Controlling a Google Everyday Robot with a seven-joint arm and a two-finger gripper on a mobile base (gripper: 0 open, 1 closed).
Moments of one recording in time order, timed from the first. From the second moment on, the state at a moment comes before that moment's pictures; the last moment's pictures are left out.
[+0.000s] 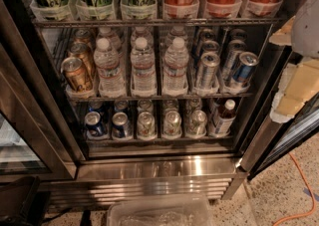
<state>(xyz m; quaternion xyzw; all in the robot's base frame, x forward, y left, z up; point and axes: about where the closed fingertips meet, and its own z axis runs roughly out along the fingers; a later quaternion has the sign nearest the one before) 0.438 -0.217 0.976 -0.60 0.78 -0.03 0.16</state>
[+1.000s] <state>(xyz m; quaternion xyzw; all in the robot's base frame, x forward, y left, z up) 0.419 -0.199 0.903 -0.62 0.77 -0.01 0.15</state>
